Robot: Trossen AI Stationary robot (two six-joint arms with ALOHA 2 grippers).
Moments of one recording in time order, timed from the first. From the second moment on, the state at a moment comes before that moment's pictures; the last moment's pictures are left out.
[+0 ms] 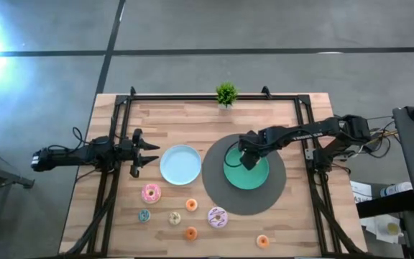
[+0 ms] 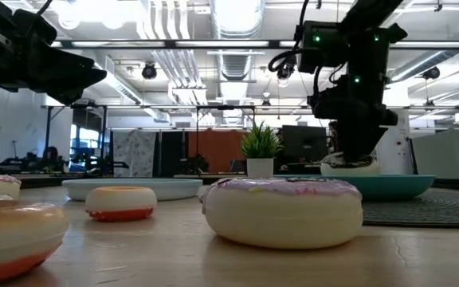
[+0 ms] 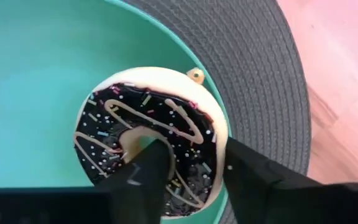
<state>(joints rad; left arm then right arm) 0.03 0.05 0.01 0.02 0.00 -0.06 -0.08 1.57 0.94 -0.81 0.18 0.74</state>
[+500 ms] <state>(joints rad) 0.03 0.05 0.01 0.02 0.00 -0.05 -0.02 1.54 1.05 -0.92 0.34 0.48</state>
